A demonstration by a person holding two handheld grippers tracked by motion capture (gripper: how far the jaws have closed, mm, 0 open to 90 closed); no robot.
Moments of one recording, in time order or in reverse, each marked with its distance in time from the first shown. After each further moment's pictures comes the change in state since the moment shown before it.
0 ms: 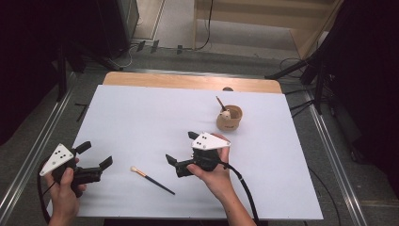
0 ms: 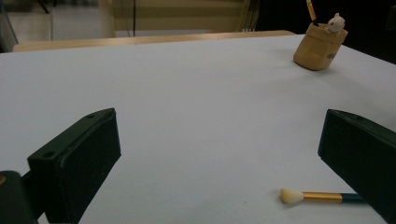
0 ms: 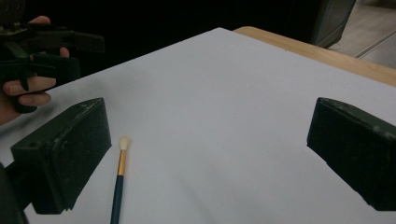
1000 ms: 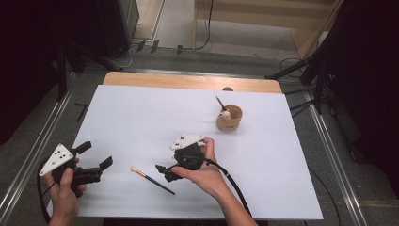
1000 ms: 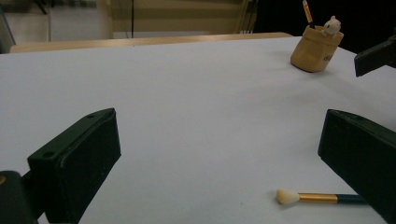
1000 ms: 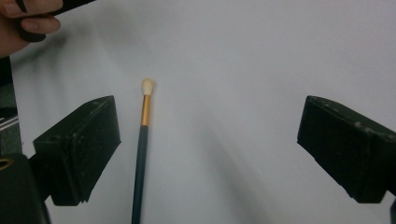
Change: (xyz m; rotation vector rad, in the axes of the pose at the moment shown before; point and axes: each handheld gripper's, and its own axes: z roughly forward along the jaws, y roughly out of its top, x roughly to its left) left arm -0.001 0.000 -0.001 -0.009 -0.008 -0.005; right arm 0.015 0.004 0.035 0.308 0.100 -0.054
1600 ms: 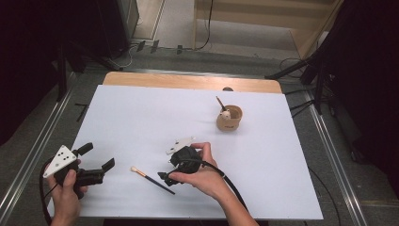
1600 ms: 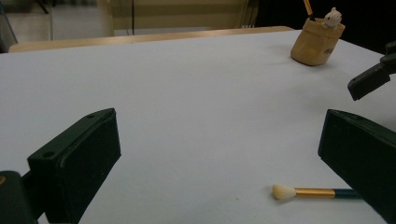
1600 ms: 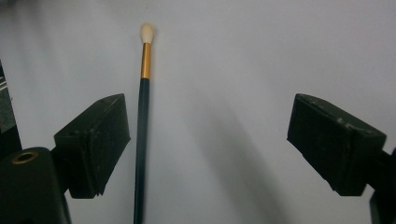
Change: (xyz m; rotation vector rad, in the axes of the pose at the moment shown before) left arm -0.007 -0.001 0.001 0.014 0.008 0.018; right arm 0.005 -0.006 0.013 0.194 0.011 0.006
